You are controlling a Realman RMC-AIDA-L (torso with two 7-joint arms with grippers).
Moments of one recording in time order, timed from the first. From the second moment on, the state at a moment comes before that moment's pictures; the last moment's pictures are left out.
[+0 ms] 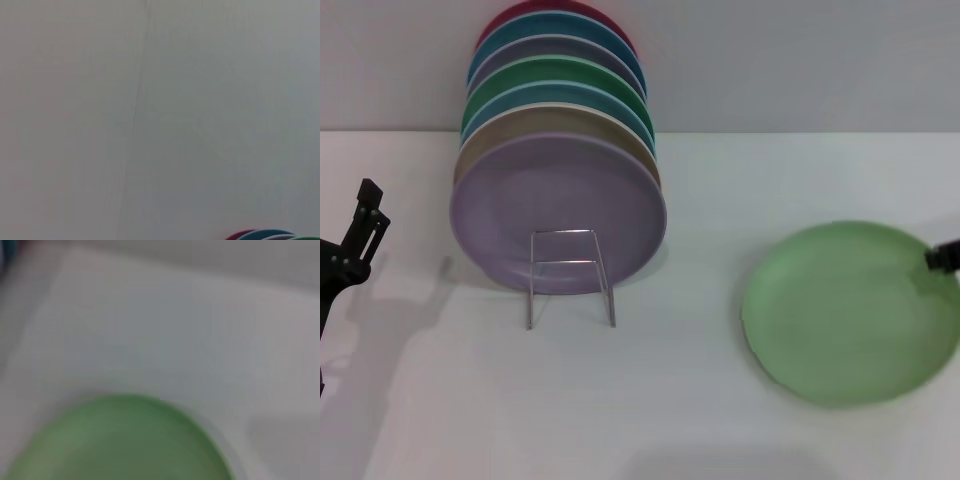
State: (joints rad) left arm -0.28 -2.07 -0.60 -0.27 2.11 1.49 -0.17; right arm 0.42 2.08 2.05 1.42 -2.71 1.37 -0.50
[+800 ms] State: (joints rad) left arm -0.27 -2.07 -0.60 -0.27 2.11 1.51 -0.17; right arm 0.22 2.08 1.82 1.63 -2.60 0.91 -0.60
